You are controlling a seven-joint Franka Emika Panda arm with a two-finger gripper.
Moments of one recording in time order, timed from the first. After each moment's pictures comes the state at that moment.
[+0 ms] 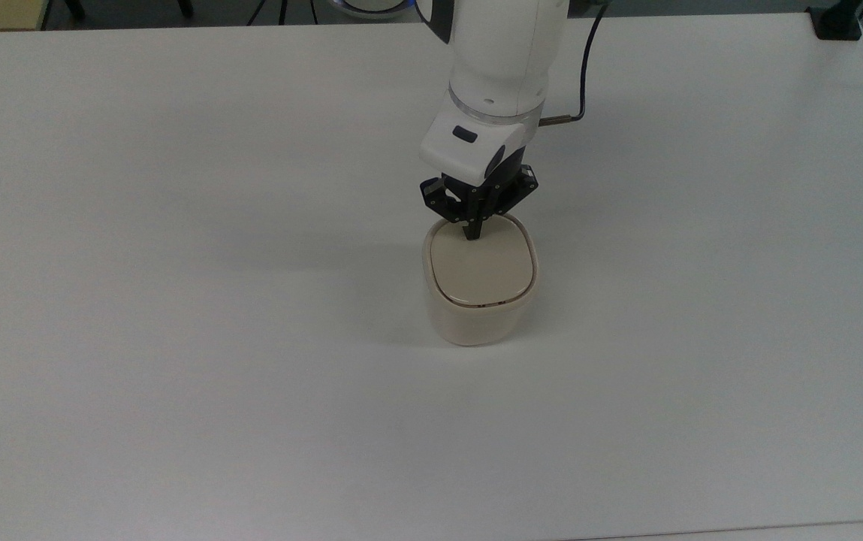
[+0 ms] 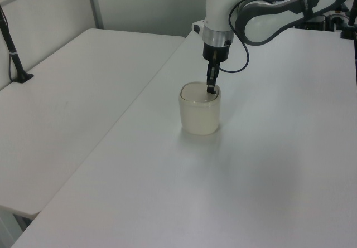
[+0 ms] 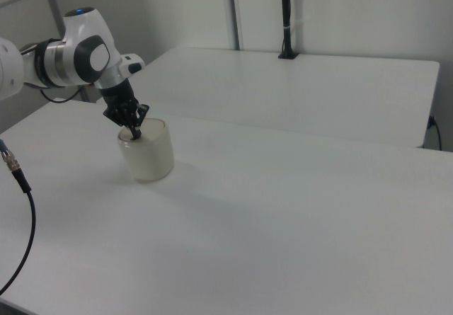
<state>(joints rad) 0.26 0.37 0.01 -1.57 -0.10 2.08 0.04</state>
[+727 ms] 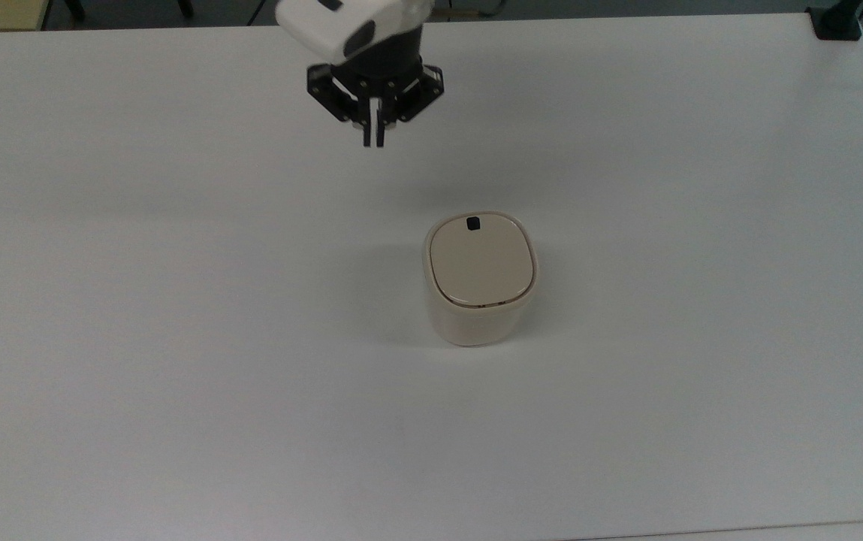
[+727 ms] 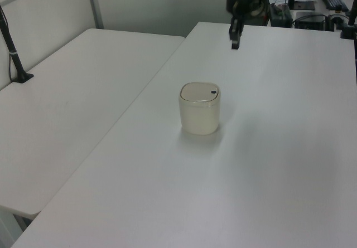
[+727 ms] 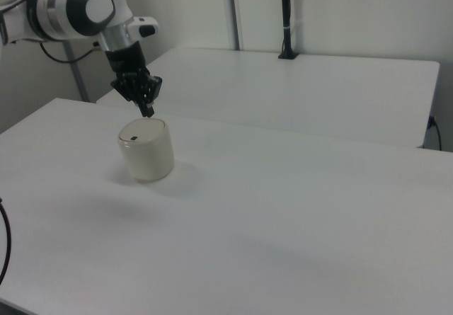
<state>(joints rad) 0.14 0.18 -0.01 -1.53 -0.10 1.77 0.04</state>
